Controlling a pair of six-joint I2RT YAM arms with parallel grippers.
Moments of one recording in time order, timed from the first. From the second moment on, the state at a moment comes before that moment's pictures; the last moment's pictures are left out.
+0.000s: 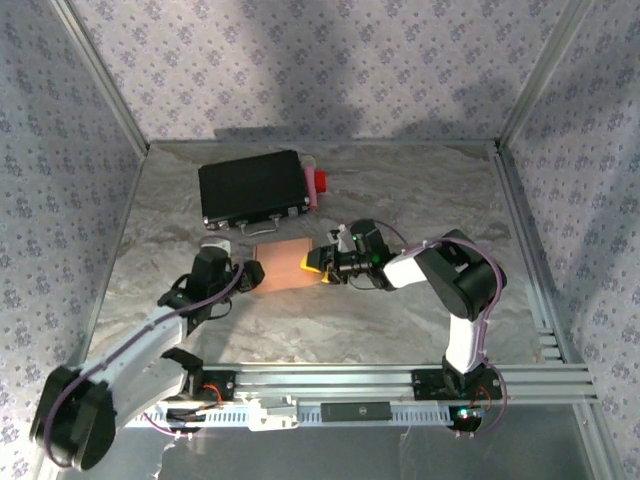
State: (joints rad) left arm -0.44 0.87 0.41 -0.20 0.08 -0.75; right arm 0.61 1.88 0.74 0.64 -0.79 1.17
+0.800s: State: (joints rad) left arm -0.07 1.00 0.60 -0.29 0.59 -1.12; right arm 0.46 1.65 0.89 0.28 -0.96 1.35
